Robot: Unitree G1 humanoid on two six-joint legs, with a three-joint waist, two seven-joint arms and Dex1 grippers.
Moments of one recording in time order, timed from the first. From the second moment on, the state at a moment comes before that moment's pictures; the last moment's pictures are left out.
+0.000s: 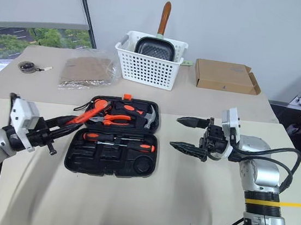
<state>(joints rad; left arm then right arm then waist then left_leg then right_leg) -0.10 0.81 0.21 -0.19 -0.51 0.23 -1.05 -0.44 -0.59 -0.11 0.07 0.57 0.25 1.38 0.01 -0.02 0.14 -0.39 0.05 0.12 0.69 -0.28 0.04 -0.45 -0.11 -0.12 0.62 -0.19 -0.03</state>
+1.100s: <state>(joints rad) -0.46 0.88 -0.13 0.32 -0.17 -0.17 -1.47 -0.31 -0.63 -0.17 -0.07 0.58 0.24 1.32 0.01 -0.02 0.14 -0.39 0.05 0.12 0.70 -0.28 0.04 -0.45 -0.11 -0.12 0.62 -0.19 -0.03</state>
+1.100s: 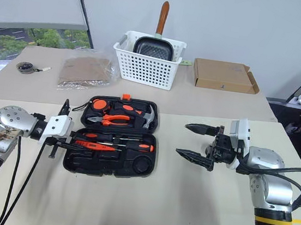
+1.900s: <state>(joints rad) -0.47 0.90 -0.19 0.35 -0.06 -0.24 -1.38 -0.33 -0.66 -0.10 -0.05 0.56 0.20 1.37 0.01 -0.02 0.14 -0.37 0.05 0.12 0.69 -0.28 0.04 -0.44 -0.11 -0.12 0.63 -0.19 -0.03</state>
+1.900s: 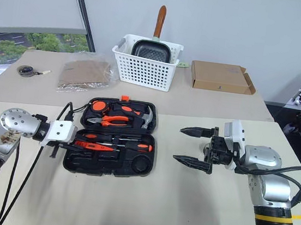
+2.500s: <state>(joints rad) -0.45 0.90 -0.19 0.32 -0.04 -0.22 -1.35 -0.34 -0.66 -0.09 -0.02 0.56 0.17 1.37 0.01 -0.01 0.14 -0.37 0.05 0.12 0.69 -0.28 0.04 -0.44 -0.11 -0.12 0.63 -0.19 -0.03</state>
